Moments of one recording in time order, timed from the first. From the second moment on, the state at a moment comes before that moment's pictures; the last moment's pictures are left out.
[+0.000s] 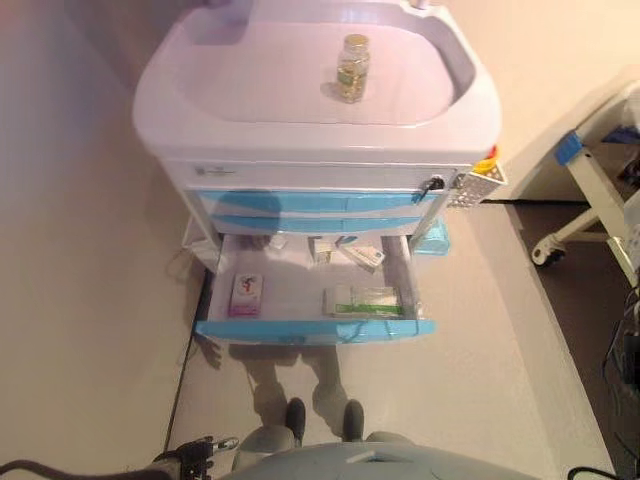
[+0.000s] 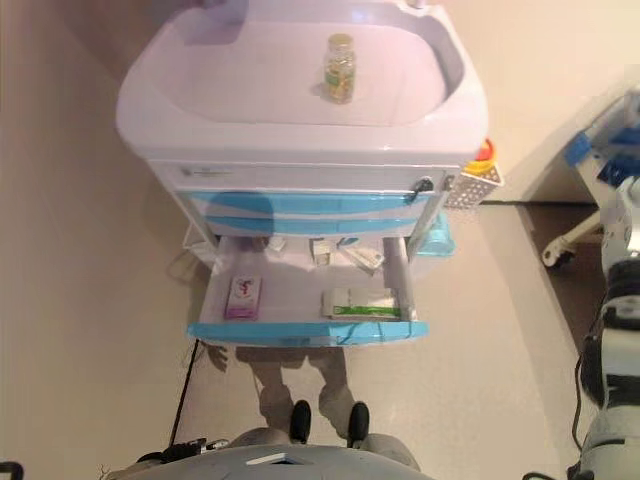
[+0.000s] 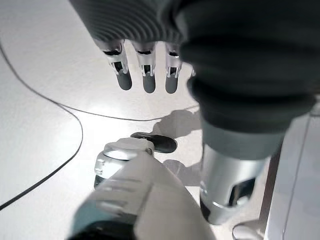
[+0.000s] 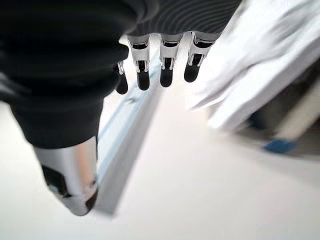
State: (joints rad) left arm 0.03 0.33 -0.14 1.23 -0.38 0.13 -0.18; right arm -0.63 -0.86 -0.10 0.79 0.53 -0.10 -0.45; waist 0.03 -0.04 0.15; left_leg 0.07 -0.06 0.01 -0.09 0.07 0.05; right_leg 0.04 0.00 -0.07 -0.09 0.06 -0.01
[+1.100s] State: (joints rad) left arm -0.21 0.33 -0.18 1.20 -0.41 -0.07 -0.19; right arm -0.26 -0.43 0.26 1.01 0.07 -0.18 -0.11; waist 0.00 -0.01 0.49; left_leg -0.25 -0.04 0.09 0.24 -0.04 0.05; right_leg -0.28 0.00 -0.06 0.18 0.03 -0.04
